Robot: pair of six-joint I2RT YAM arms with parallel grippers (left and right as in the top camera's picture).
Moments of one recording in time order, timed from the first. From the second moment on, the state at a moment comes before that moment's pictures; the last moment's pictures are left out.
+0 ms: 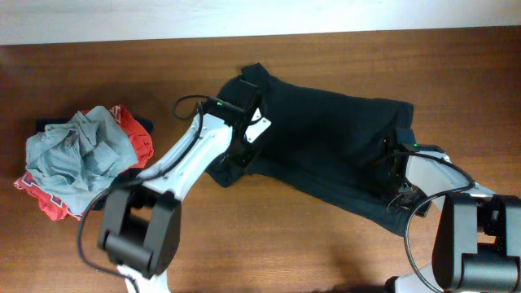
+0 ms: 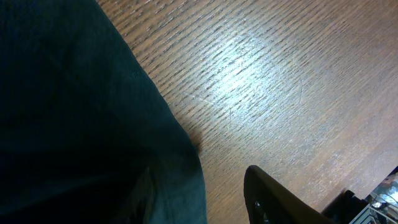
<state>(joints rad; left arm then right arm) -0.48 1.97 1.51 -0.99 0.01 0.21 -0.10 1.70 0.86 -0.86 0.42 0.50</state>
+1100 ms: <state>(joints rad) -0.51 2.04 1.54 -1.11 0.00 0.16 -0.10 1.70 0.86 -0.86 0.42 0.50</state>
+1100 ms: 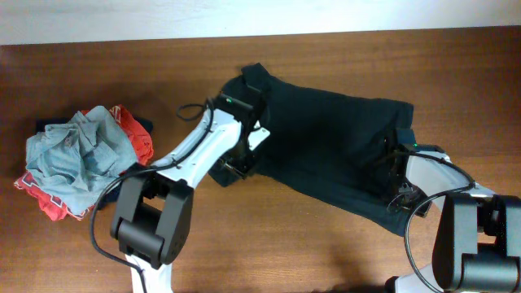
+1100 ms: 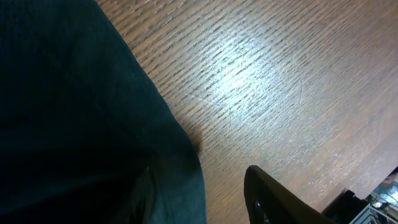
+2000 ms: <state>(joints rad) -0.51 2.03 1.74 -1.26 -0.03 0.17 -0.10 1.70 0.86 -0.86 0.42 0.50</state>
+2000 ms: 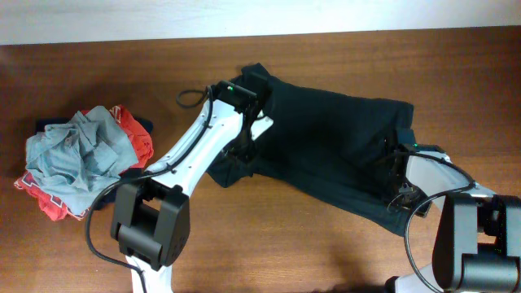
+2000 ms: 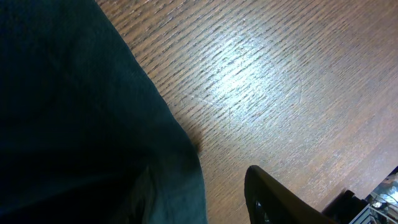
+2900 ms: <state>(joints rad) -0.57 2.10 1.75 -1.12 -0.03 0.23 -0.10 1.70 0.86 -0.86 0.42 0.50</state>
